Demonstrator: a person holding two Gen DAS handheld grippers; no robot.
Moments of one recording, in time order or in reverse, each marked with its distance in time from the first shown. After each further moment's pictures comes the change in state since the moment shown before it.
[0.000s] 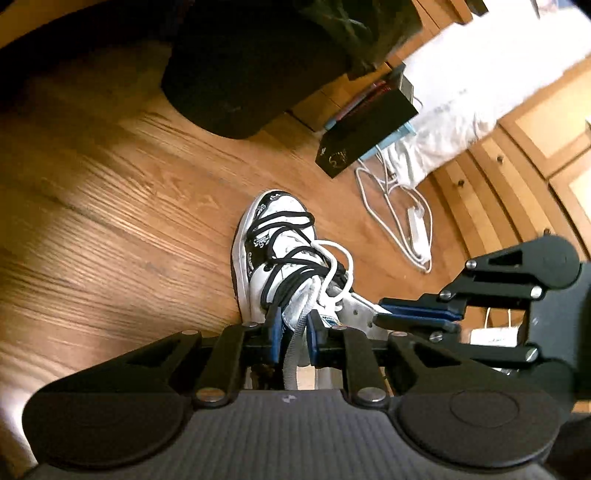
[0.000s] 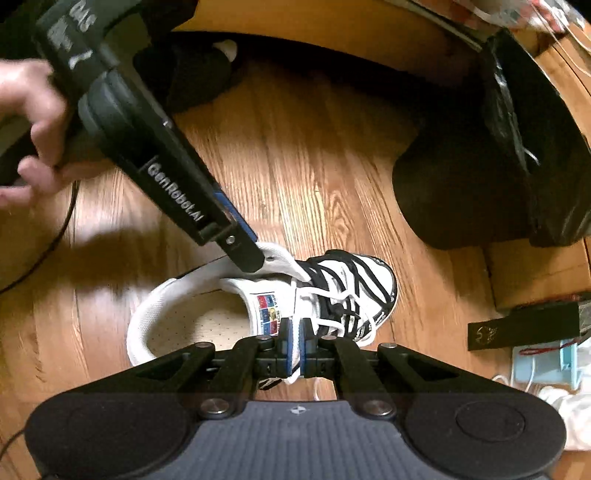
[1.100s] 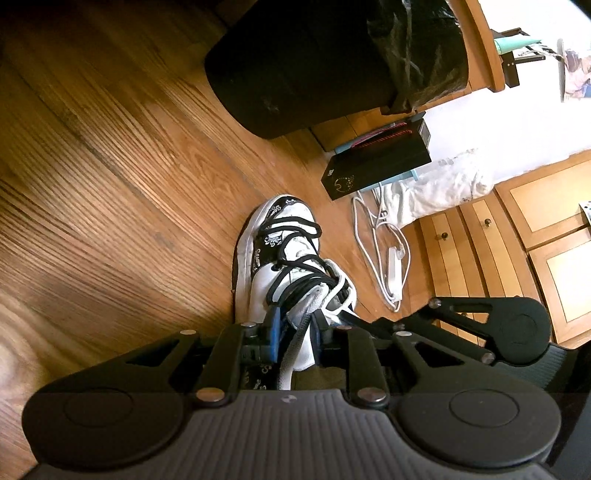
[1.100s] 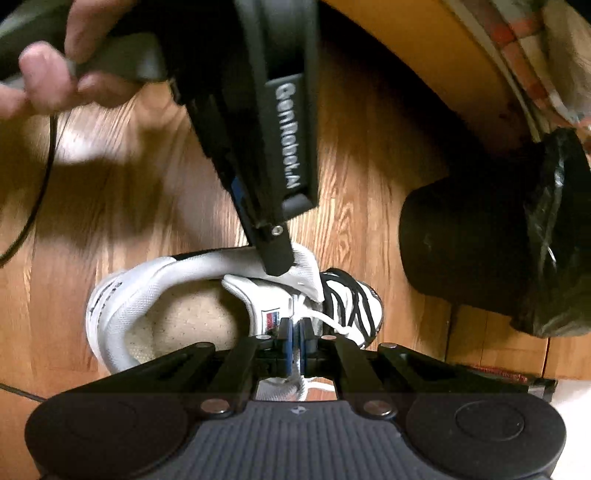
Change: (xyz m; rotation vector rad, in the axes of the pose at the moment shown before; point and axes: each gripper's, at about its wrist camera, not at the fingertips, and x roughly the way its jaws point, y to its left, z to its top) left arm 0.003 0.039 -0.011 -0.244 -0.052 -0.127; right arm -0.004 0.035 -0.005 -0.287 0.053 -0.185
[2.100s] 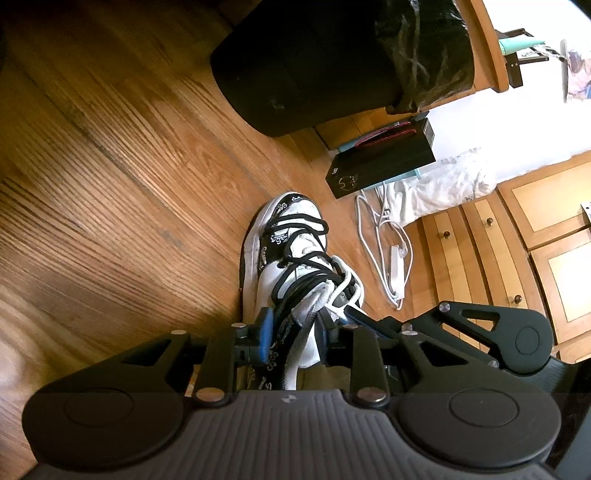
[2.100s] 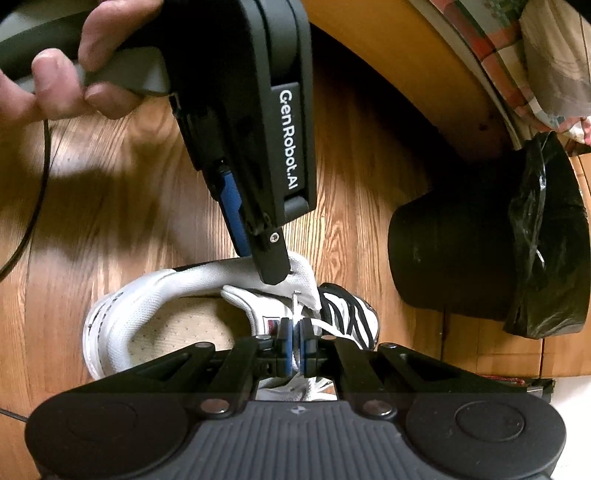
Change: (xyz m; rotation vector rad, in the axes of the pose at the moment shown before) left arm -0.003 0.007 0.002 -0.009 0.013 0.005; right arm -0.003 -0.007 -0.027 0.020 -0.081 -0.042
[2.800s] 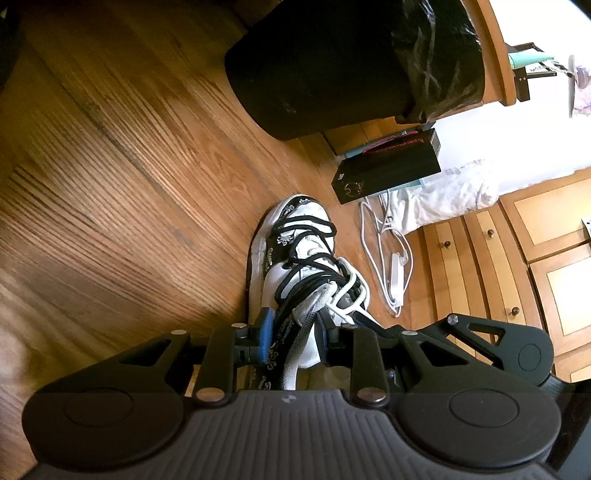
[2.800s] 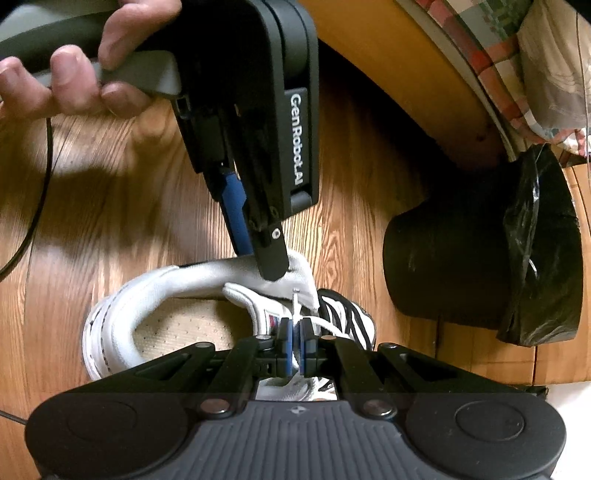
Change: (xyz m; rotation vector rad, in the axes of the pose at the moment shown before) left arm -0.002 0.007 0.000 -0.039 -0.004 -0.006; right arm 0.014 0.011 0.019 -0.021 -0.031 -0.020
